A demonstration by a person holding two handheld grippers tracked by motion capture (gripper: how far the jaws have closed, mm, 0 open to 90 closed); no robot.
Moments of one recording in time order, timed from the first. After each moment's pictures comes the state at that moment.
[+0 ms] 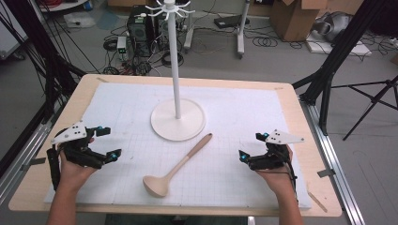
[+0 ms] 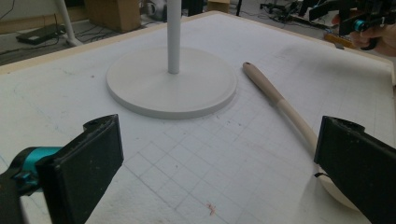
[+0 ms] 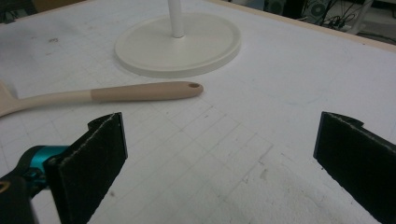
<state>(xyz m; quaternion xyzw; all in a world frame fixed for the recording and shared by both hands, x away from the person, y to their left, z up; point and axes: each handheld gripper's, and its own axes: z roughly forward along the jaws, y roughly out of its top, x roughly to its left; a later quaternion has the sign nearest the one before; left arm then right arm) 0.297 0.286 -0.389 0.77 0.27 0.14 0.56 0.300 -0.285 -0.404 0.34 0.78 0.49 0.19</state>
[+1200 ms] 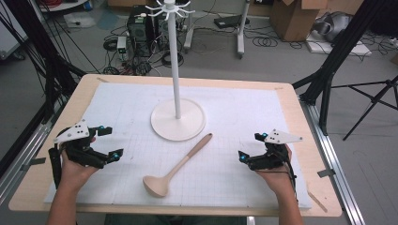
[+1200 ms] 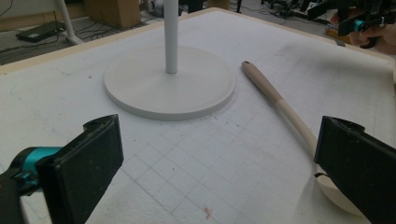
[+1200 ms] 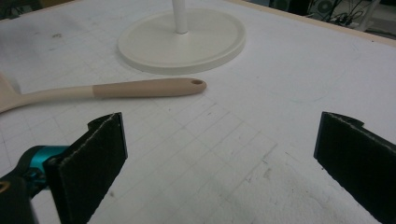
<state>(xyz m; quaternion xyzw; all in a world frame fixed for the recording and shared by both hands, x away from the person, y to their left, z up) 0.297 0.279 -0.386 0.77 0.27 0.14 0.56 0.302 -0.285 -0.406 0.34 0.78 0.49 0.18</state>
